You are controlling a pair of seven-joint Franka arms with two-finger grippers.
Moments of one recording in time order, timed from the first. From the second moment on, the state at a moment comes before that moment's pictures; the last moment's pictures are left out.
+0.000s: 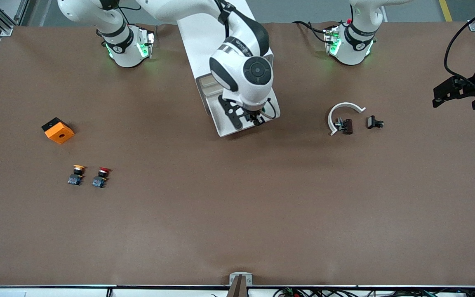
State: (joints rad) left arm 0.06 -0.05 -0.07 -1.64 0.04 1.57 0.10; right arm 0.89 0.69 -0.04 -1.23 0.15 1.75 1.79
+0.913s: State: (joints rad) left arm -0.01 -0.01 -0.03 -1.55 0.04 1.56 0.03; right arm 0.47 0.51 -0.07 -1.22 0.11 1.53 0.75
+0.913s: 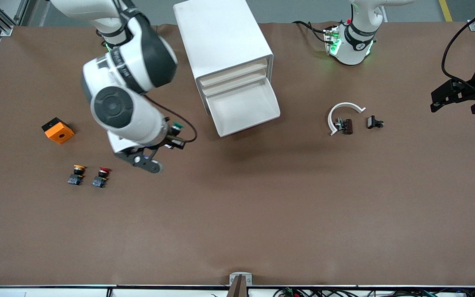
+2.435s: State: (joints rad) left arm -0.13 0.38 -0.20 -1.60 0.00 1.89 -0.43; right arm 0.19 0.43 -0.07 -2.04 -0.07 2.52 0.36
